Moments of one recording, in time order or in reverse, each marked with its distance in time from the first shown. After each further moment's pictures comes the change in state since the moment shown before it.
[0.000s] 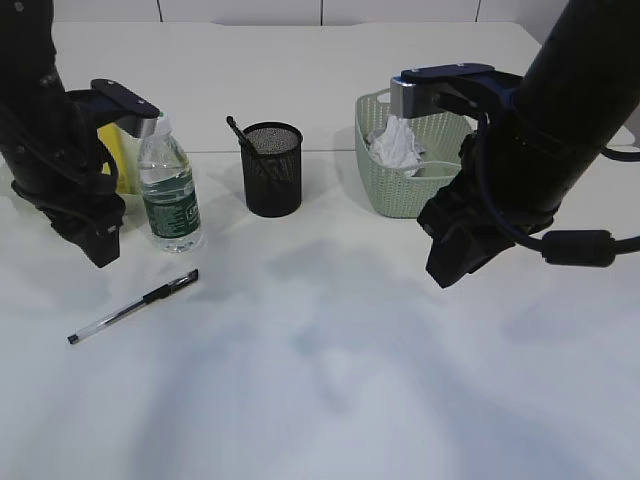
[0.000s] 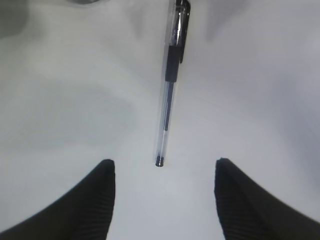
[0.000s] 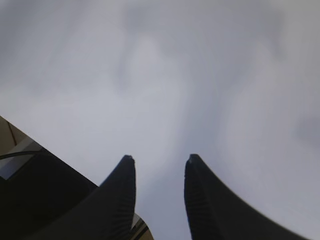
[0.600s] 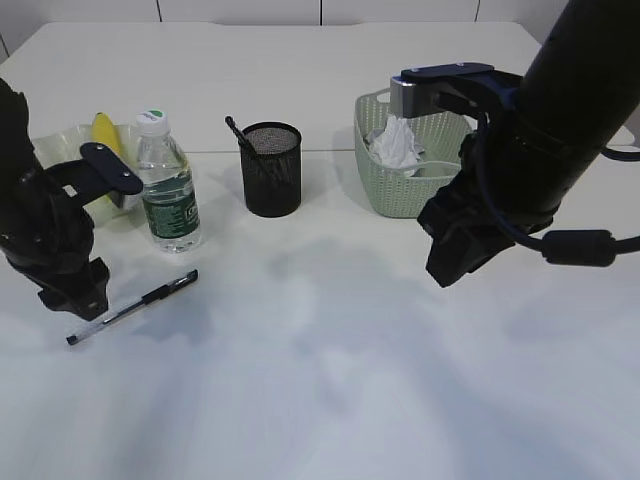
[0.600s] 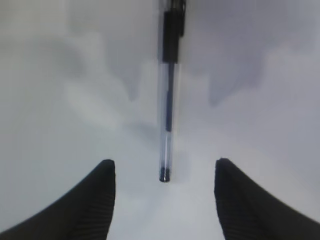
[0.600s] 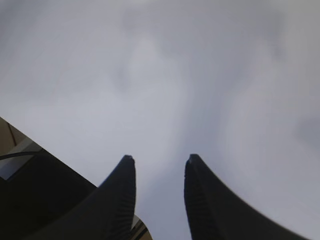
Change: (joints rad) left arm 0.027 -0.055 0.322 0.042 -0.341 0.049; right arm 0.000 0.000 0.000 0.001 -0.003 -0.002
